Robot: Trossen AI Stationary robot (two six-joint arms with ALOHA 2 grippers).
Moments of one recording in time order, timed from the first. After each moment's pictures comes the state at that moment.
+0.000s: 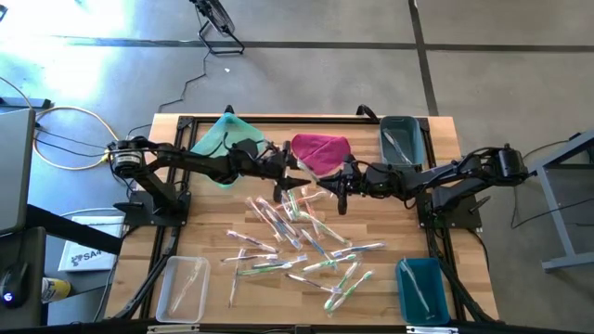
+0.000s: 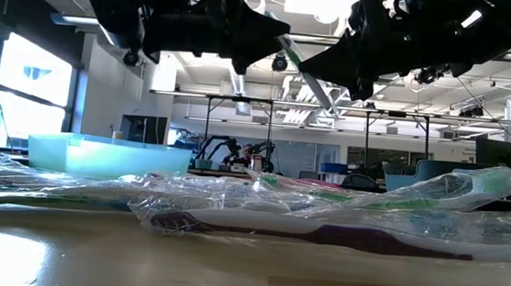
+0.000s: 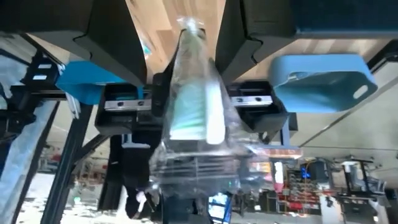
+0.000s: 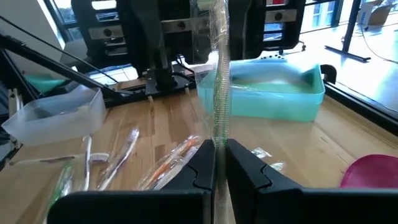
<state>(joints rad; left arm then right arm) 0.22 1.59 0.77 0.91 0.36 -0.06 -0.04 1.37 0.52 0.69 0.11 0.19</state>
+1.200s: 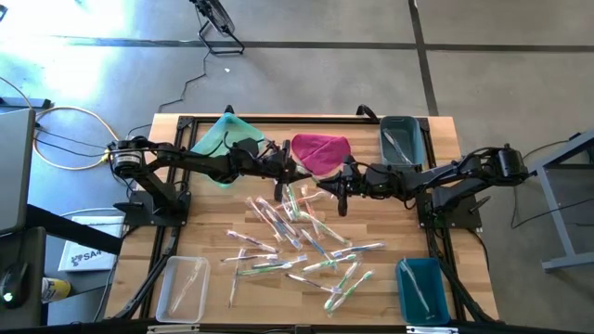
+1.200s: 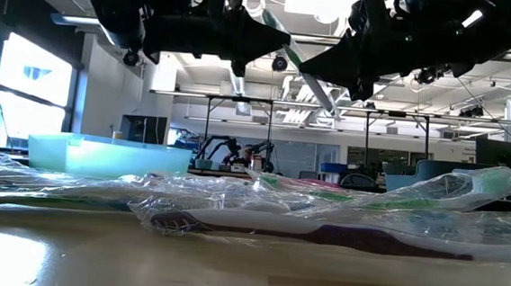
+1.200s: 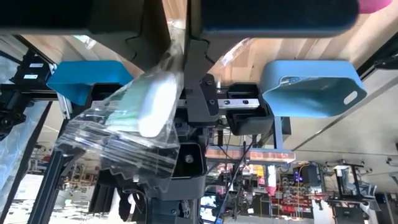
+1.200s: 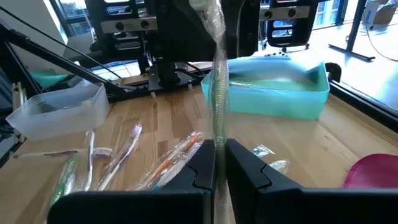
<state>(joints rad) 0.22 1.59 0.78 0.89 0.34 -0.06 -0.04 1.37 0.52 0.68 0.10 0.18</state>
